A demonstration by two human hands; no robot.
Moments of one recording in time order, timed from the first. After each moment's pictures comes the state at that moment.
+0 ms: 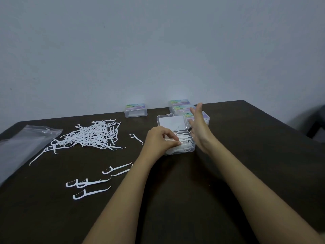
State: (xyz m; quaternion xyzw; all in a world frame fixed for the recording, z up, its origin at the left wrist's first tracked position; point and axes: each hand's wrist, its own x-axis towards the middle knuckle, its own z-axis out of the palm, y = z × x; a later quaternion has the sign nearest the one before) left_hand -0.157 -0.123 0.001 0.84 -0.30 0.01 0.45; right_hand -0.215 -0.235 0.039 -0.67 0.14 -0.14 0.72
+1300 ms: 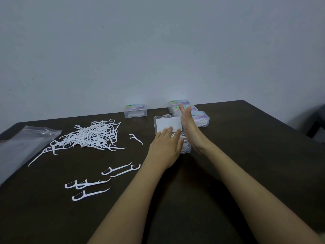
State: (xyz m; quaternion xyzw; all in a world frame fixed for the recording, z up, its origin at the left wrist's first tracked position) left_hand -0.164 -0.137 -0.014 0.92 -0.37 0.06 0.11; right_hand -0.188 -0.240 0.007 -0.71 0.04 -0.10 0.70
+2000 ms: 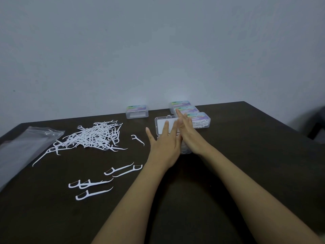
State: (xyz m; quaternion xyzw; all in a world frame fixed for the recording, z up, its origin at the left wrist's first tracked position) left_hand -0.159 -0.139 -0.021 0.93 -0.33 0.06 0.17; right_hand -0.196 -0.239 0.004 -0.86 0.03 -0.10 0.50
